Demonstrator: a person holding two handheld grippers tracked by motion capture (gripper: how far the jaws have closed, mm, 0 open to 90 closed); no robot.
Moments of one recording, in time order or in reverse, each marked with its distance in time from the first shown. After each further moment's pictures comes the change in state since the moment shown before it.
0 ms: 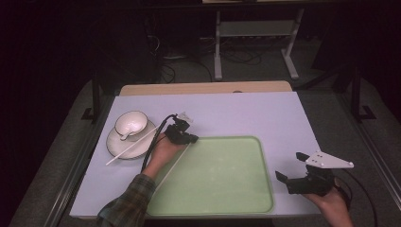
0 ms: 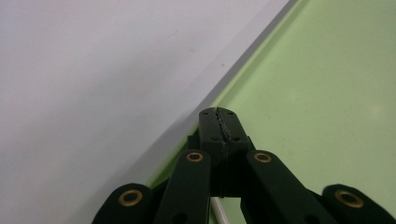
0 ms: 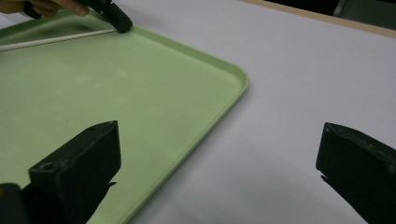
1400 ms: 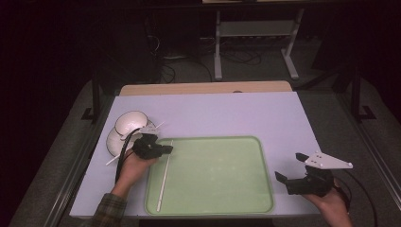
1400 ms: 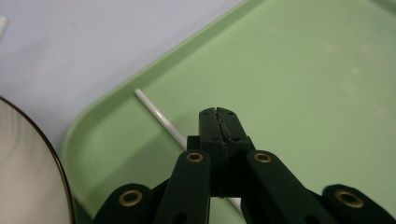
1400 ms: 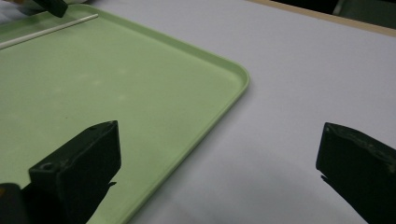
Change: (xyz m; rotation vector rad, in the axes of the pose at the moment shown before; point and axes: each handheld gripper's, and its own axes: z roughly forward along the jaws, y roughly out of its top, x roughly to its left) left arm 0.001 -0.078 -0.077 -0.115 -0.019 -0.109; right arm 0.002 -0.001 0.001 0.004 -0.003 -0.004
